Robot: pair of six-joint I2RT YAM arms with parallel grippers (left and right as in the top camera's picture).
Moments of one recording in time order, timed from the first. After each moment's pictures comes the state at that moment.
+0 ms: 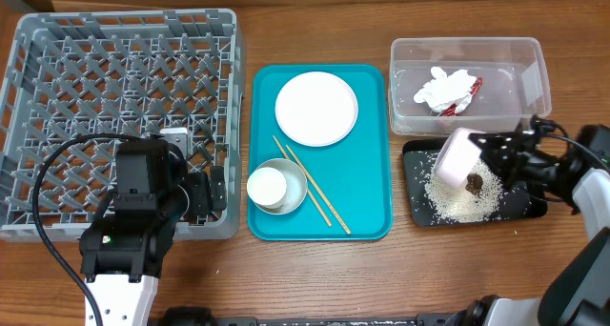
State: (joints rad) left arm -0.03 0.94 0.96 -0.95 0.00 -0.09; right arm -0.52 1.57 0.90 -0.68 -1.39 0.44
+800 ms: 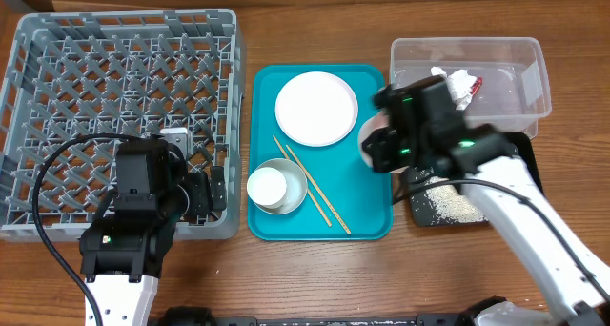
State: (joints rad) left arm -0.03 0.94 0.96 -0.95 0.00 -0.09; right arm 0.40 1.44 1.16 -0.74 -0.34 0.17
